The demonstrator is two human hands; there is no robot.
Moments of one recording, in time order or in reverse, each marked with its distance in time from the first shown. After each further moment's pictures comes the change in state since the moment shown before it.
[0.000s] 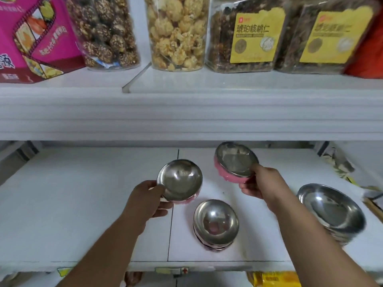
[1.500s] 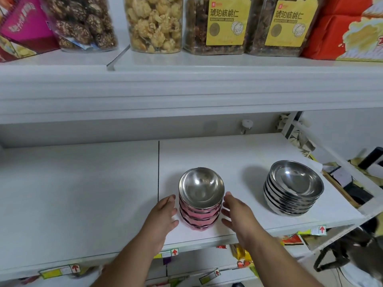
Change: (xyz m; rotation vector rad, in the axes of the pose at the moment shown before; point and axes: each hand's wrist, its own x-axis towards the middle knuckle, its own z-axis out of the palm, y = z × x) left_hand -0.007 -0.097 0.046 -0.151 -0.325 -0.120; right_hand -0.069 0.112 0.015 0.036 0.041 0.204
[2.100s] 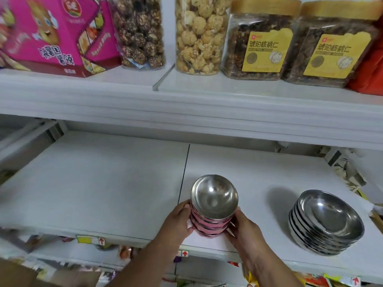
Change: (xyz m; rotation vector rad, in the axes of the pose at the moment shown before) left_hand -0.040 0.009 0.016 0.002 0.117 0.109; right_hand -0.016 -0.012 0.013 0.181 -0.235 0.052
